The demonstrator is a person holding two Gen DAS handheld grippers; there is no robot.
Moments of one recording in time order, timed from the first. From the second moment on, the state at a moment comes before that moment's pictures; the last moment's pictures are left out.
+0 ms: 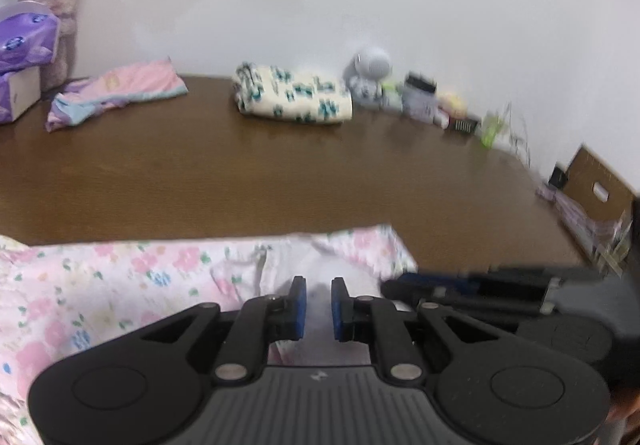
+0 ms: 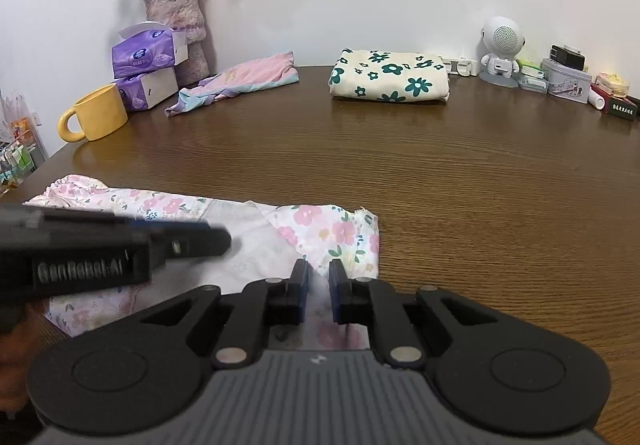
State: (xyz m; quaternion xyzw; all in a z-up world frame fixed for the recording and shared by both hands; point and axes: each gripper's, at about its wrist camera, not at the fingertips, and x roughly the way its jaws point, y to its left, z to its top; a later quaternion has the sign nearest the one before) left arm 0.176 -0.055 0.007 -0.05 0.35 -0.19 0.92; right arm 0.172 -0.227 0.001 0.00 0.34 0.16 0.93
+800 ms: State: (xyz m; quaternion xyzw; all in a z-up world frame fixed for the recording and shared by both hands) left arm 0.158 -0.058 0.026 -0.05 0.33 -0.23 0.91; right arm 0.139 -0.243 0.004 0.03 0.35 0.15 0.92
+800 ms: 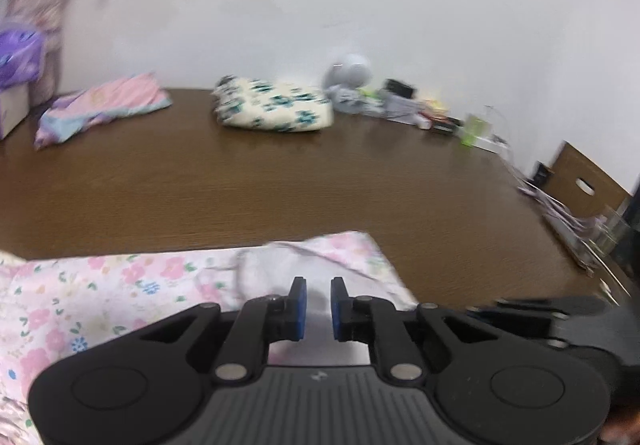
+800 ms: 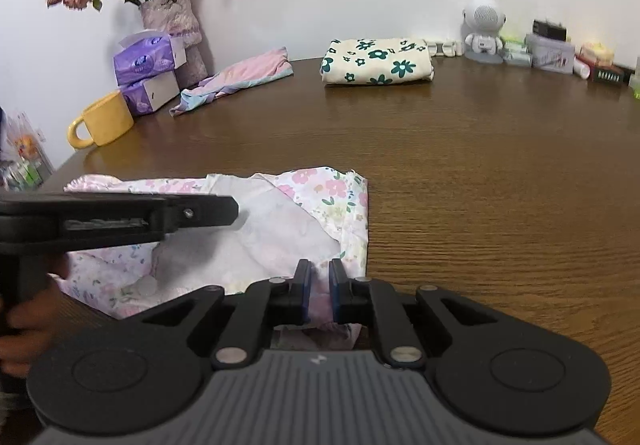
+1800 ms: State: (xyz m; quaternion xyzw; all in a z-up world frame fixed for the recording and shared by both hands) left arm 0.127 -0.085 0.018 0.03 0.36 -0.28 0.89; right arm 0.113 -0.253 0.002 0.06 0.35 0.11 0.93
